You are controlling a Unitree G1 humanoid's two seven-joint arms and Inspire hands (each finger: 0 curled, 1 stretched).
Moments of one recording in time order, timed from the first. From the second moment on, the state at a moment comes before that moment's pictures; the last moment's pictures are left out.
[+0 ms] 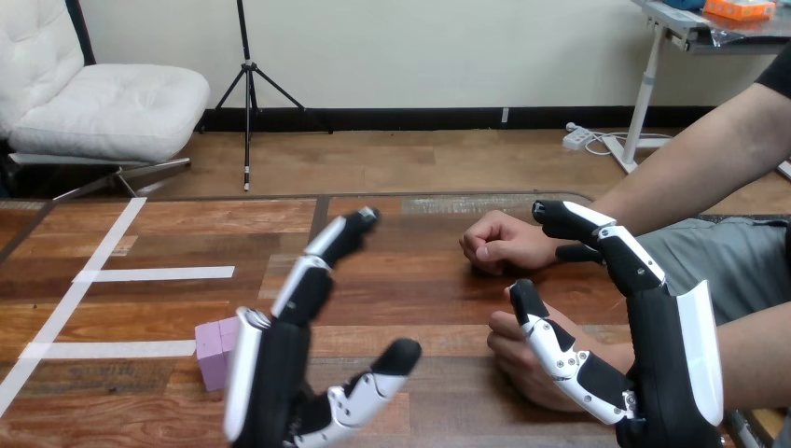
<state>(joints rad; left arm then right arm) 0.11 -0.05 -0.06 0.52 0.33 -1.30 0.19 0.36 -0.08 0.04 -0.15 -0.48 -0.69 -0.30</state>
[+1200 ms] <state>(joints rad) 0.10 0.27 0.21 0.12 1.02 -0.82 0.53 0.36 -0.08 0.04 -0.15 -0.48 -0.69 -0.30</state>
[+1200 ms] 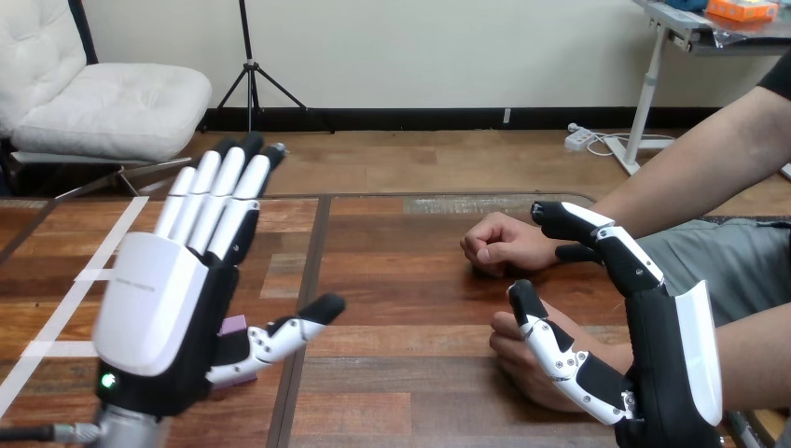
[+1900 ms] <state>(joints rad) 0.05 0.45 0.11 0.12 0.98 -0.67 0.43 0.36 -0.08 0.04 -0.15 -0.49 -0.69 -0.29</state>
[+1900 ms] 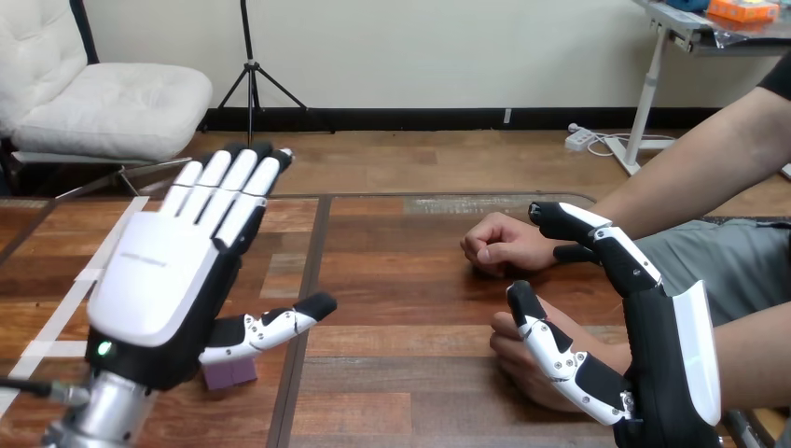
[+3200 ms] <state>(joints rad) -0.08 0.59 -0.05 0.27 0.75 -0.60 0.09 0.36 -0.09 0.03 -0.15 -0.47 -0.68 -0.27</state>
